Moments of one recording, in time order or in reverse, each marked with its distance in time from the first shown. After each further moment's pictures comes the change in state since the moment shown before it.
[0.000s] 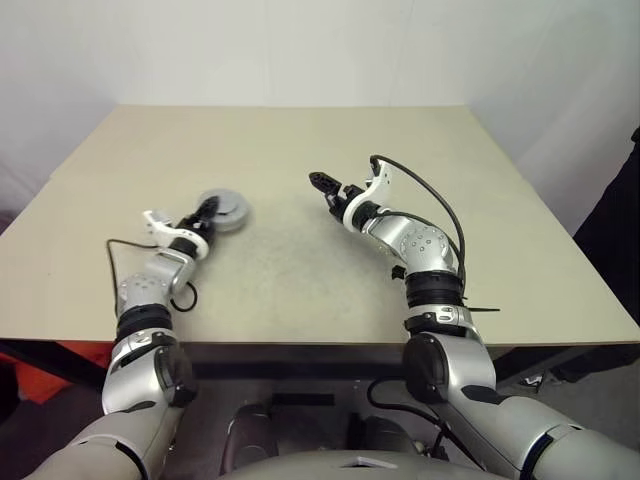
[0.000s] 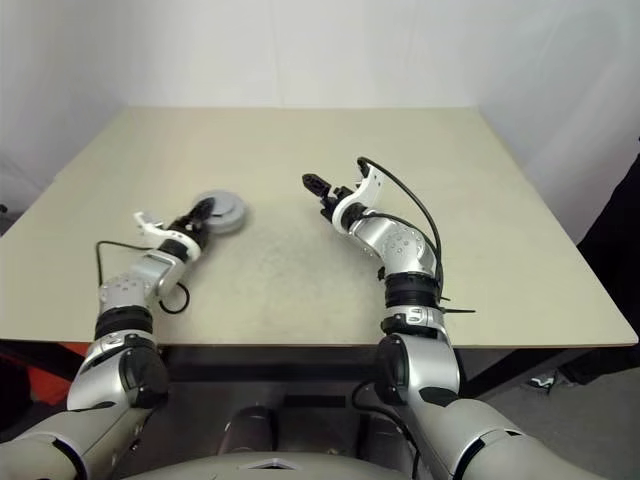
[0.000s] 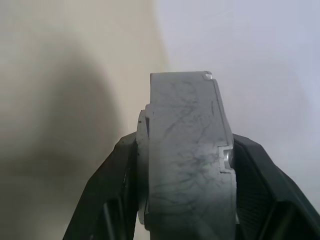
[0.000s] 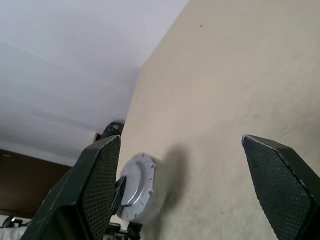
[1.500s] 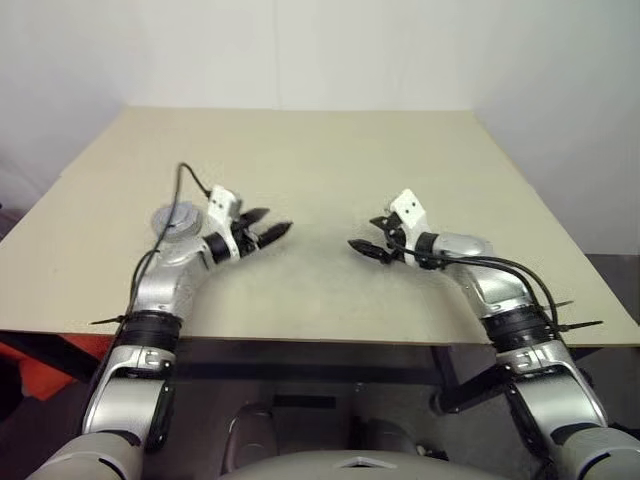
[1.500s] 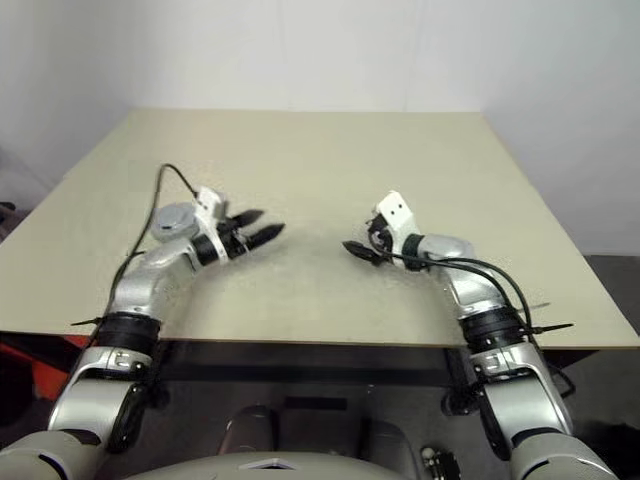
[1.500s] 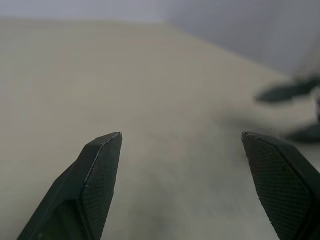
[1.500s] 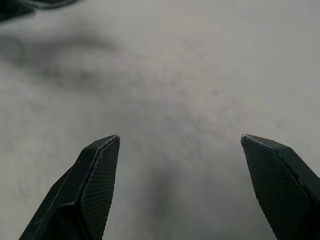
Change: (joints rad) left arm 0.168 0.083 -0.797 -0.417 0.568 -0.286 -0.566; right arm 0.294 -0.587 0.559 -0.266 -0.572 -0.343 0.681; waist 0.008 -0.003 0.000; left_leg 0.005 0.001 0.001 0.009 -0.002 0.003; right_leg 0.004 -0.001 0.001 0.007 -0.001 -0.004
